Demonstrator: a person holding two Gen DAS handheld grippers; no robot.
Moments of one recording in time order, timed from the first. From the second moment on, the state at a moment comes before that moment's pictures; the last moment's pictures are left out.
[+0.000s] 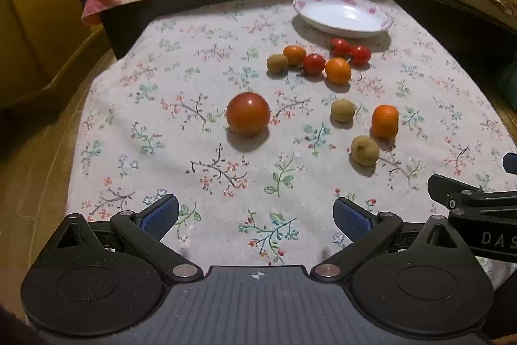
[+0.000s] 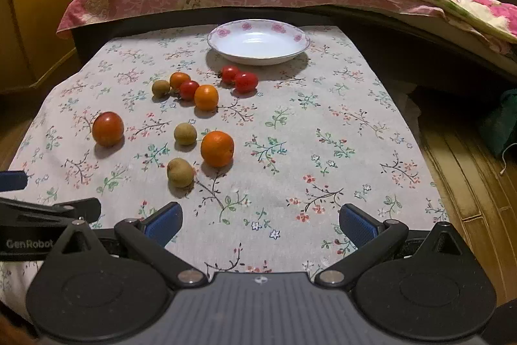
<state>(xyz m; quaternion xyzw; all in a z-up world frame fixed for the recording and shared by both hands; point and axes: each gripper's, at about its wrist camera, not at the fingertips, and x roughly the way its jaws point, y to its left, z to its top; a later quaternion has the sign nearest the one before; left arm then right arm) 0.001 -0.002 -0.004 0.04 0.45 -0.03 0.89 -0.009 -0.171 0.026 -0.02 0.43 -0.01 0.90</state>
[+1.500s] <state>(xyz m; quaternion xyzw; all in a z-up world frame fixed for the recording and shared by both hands) 0.002 0.005 0.008 0.07 0.43 -0.02 0.90 -0.002 -0.155 0.034 -0.01 0.43 0.05 0.90</state>
